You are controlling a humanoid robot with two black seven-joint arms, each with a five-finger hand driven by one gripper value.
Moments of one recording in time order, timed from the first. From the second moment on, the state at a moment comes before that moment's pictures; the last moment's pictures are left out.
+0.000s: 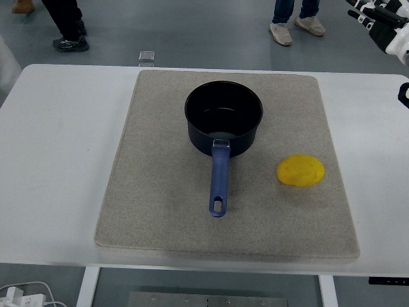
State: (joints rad) left arm -0.04 0.00 -0.08 -0.12 -0.05 -0.11 0.12; right arm 1.21 -0.34 0.25 0.36 0.18 0.29 0.23
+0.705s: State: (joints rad) left arm -0.03 0.00 -0.08 -0.13 -0.05 -0.11 0.12; right arm 1.21 -0.33 0.25 0.36 0.18 0.29 0.23
